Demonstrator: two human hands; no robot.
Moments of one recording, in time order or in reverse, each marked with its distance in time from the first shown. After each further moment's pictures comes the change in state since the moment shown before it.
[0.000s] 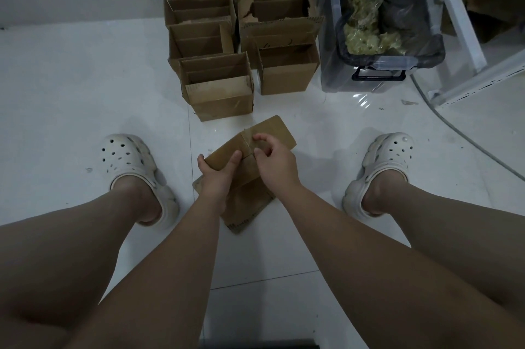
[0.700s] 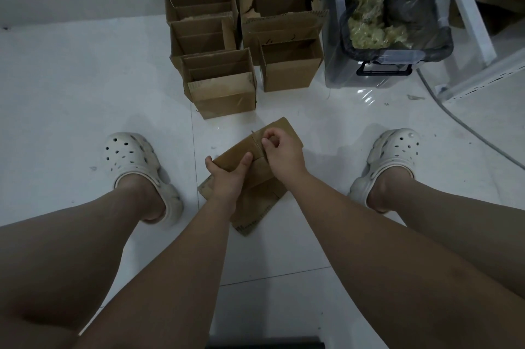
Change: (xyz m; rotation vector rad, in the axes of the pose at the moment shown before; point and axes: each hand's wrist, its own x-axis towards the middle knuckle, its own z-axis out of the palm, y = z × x) left_hand -0.006 -0.006 0.013 0.195 0.090 0.014; right_hand 0.019 0.004 -0.005 -0.046 0.003 -0.007
